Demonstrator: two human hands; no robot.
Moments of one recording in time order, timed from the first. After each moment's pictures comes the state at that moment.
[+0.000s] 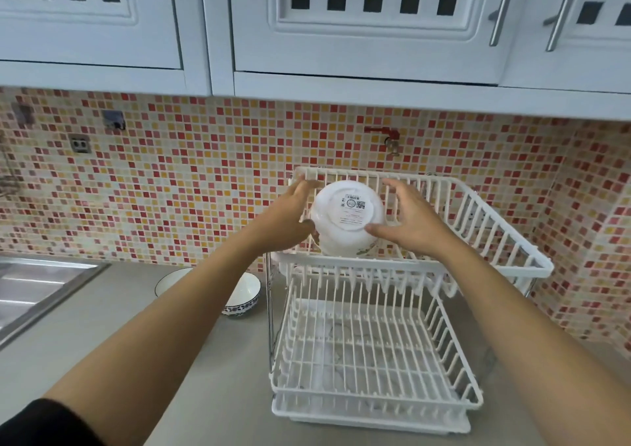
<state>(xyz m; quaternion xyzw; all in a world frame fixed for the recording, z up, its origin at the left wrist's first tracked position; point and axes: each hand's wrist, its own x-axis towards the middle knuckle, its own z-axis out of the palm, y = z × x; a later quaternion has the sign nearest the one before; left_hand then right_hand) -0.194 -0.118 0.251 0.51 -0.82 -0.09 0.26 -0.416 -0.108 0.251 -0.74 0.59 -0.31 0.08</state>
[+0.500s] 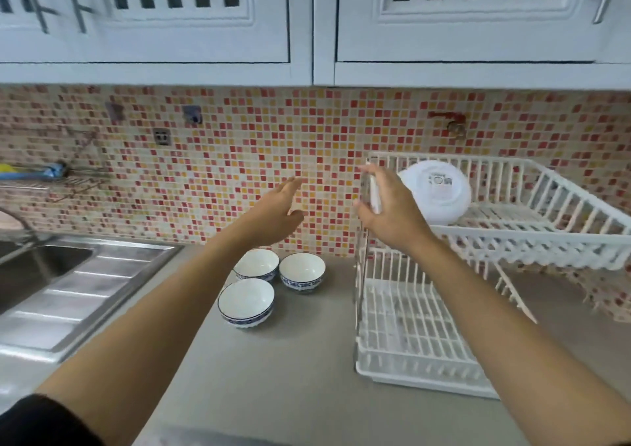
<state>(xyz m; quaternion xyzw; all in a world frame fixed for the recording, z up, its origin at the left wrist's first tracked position) -0.025 -0.058 0.234 0.59 -0.77 -0.07 0.24 -0.223 -0.056 0.230 -0.77 0.48 -0.42 0.03</state>
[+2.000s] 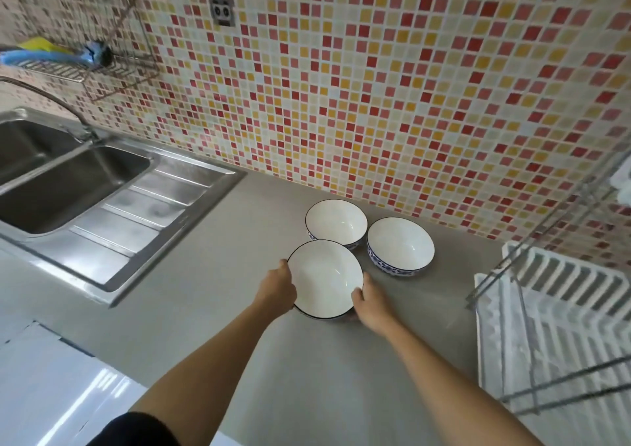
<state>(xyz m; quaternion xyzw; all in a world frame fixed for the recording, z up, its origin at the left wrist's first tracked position) 0.150 -0.206 -0.043 0.81 -0.49 -0.30 0.13 -0.030 -0.244 -0.072 -0.66 0.61 -0.16 0.41</state>
